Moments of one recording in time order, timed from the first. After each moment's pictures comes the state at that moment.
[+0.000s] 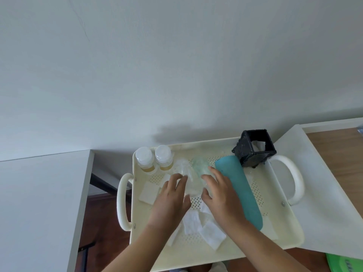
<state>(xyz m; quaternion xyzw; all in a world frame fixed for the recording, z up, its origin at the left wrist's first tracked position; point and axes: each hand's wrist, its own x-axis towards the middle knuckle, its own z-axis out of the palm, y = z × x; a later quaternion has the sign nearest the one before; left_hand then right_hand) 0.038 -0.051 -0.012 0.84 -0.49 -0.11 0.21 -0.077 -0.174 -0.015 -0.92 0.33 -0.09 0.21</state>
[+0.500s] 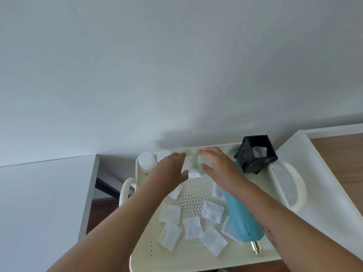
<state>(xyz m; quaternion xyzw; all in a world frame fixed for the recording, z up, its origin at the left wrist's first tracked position) 0.102 -0.109 0.038 0.84 -0.50 -0.14 0.14 -0.029 -0.249 0.014 -0.90 0.24 -0.09 0.35</state>
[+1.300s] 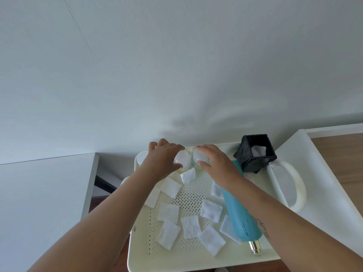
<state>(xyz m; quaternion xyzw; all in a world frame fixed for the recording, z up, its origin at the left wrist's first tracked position) 0.132 -0.119 0.039 0.84 -0.52 -0.10 0.10 -0.020 -0.257 0.001 -0.89 0.24 -0.10 0.36</state>
